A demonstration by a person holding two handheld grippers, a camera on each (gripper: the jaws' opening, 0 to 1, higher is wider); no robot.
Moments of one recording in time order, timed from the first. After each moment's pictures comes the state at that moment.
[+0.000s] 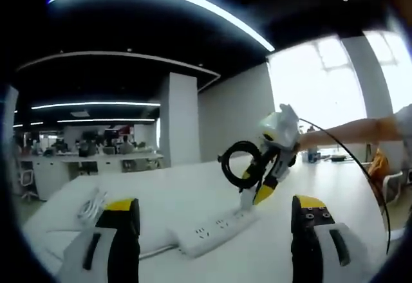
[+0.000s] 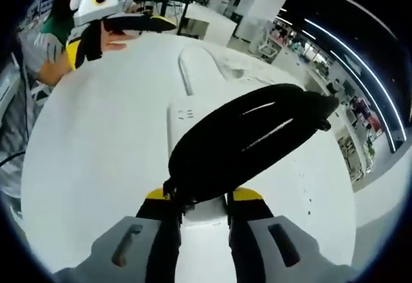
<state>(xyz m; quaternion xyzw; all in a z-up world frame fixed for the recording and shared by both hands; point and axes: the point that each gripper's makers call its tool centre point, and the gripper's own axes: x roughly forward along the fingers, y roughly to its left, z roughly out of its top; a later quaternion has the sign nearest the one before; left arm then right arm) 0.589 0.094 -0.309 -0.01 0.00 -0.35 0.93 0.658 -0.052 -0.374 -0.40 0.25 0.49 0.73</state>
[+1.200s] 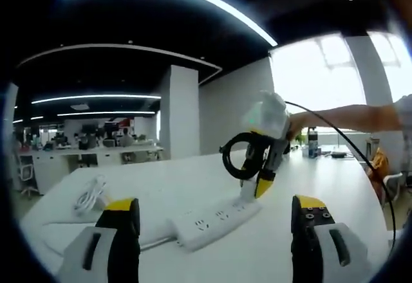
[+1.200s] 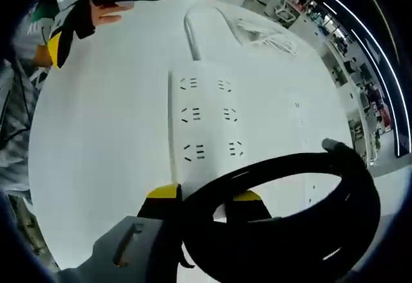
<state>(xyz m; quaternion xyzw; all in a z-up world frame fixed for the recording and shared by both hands) 0.596 0.092 -0.324 -0.01 0.03 -0.35 0.94 0.658 -0.061 -0.391 -0.47 0.37 0.46 0.65</state>
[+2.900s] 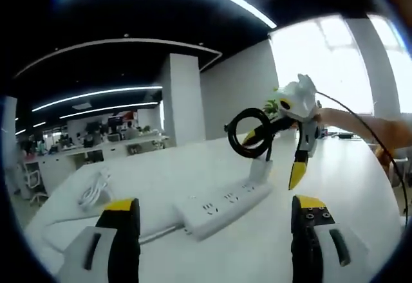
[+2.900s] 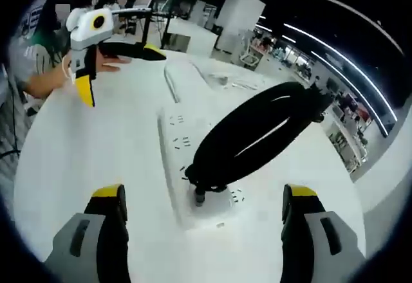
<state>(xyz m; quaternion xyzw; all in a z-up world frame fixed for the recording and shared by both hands) 0.606 0.094 -0.352 0.04 0.06 -0.33 0.94 0.655 -0.055 -0.367 -0.33 0.19 0.47 0.80</state>
